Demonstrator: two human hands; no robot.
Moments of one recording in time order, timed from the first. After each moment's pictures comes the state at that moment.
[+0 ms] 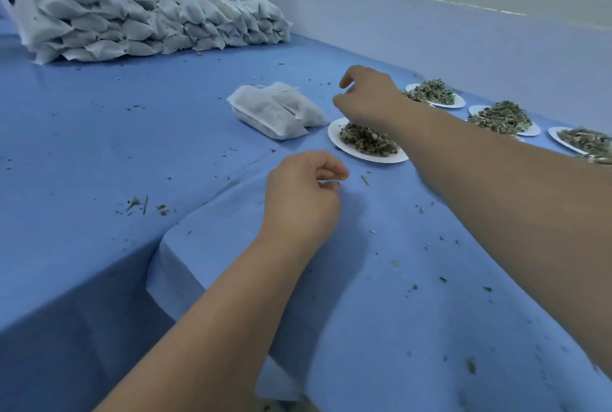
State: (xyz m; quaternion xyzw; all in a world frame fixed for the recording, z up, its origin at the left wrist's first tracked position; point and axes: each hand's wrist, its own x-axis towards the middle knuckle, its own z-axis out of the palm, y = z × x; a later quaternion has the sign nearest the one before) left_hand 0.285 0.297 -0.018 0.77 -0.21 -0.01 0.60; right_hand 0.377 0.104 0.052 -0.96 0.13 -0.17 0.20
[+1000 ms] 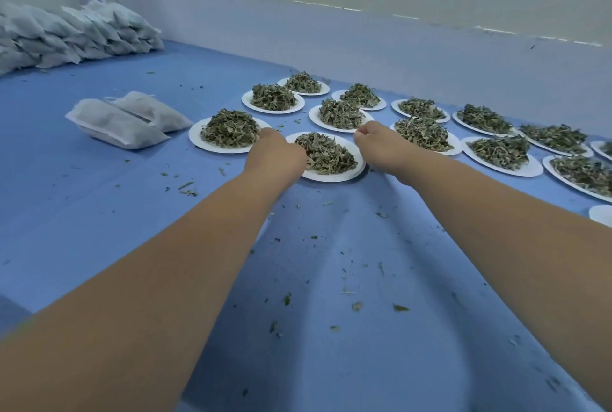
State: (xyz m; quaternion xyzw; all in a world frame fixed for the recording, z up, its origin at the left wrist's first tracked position) left_hand 0.228 0.154 0.031 0.85 -0.23 -0.14 0.44; right_hand 0.145 -0.026 0.029 -0.87 0.35 -0.11 0.32
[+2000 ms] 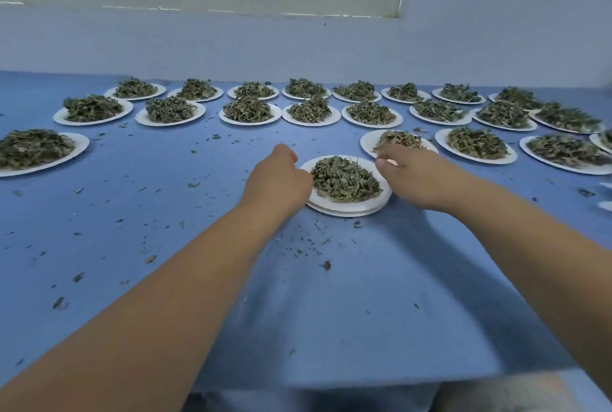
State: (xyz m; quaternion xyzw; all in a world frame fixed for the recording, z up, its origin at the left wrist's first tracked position) left_hand -0.027 0.075 0.019 0.78 -0.47 -0.19 0.36; right_hand -0.228 -0.014 0.041 -0.84 0.51 -0.11 0.16
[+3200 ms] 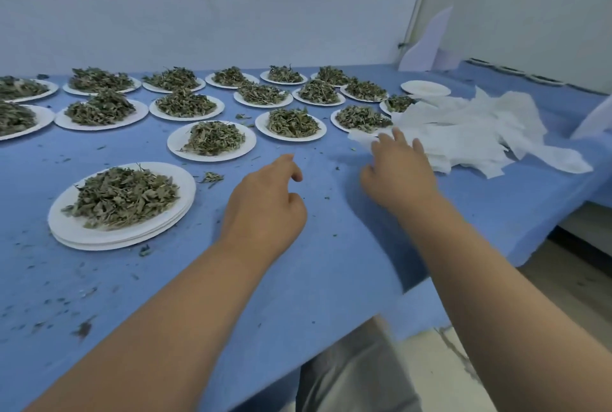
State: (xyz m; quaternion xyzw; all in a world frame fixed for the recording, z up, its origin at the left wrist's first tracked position) left_hand -0.236 0.014 -0.015 0.59 -0.71 -0.11 0.36; right_hand -0.453 -0.041 0.005 -0.69 0.70 -0.09 -0.12
